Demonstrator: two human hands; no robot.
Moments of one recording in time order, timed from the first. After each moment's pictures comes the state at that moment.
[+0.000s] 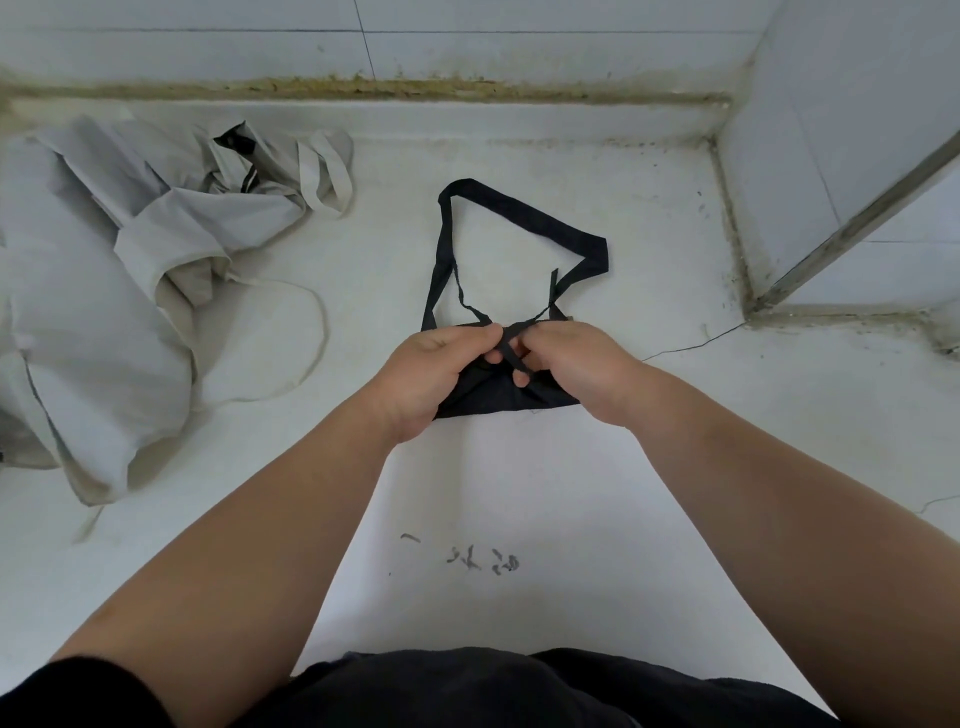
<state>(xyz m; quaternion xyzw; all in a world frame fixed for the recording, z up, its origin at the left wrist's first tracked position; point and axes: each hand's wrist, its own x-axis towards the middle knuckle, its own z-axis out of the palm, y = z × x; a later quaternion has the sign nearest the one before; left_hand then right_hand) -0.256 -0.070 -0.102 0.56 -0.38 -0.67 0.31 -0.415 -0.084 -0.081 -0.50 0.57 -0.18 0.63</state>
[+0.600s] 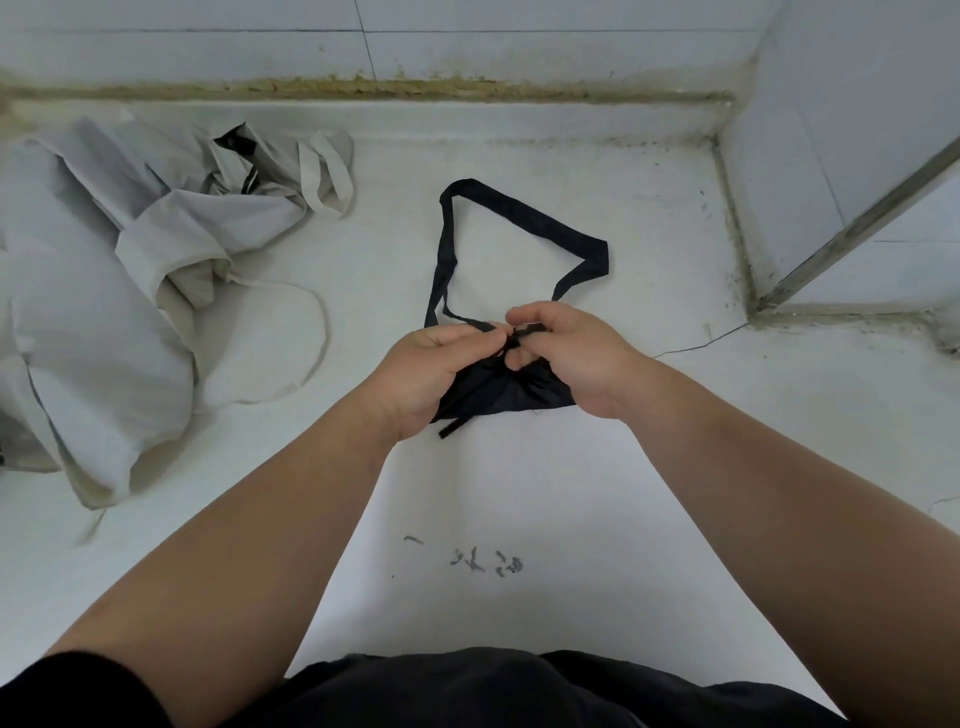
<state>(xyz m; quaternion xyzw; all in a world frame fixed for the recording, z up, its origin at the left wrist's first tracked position) -0.255 -0.072 -0.098 0.54 -0.34 -0.69 0.36 -0.411 -0.092 -0.088 -0.44 0.57 -0.23 0.66</state>
